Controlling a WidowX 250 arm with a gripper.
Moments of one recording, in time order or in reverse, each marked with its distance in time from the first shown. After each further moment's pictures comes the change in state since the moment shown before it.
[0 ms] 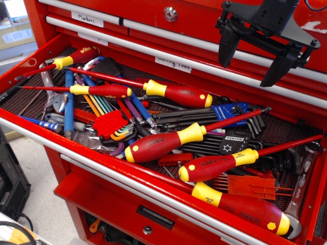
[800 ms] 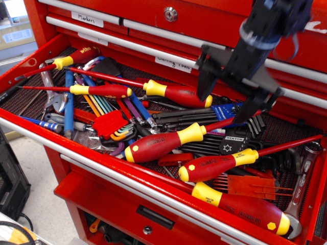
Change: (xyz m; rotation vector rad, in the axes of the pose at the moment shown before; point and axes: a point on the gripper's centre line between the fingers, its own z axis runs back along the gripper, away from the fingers) arm -0.027 0.008 -0.057 0.017 0.046 -0.130
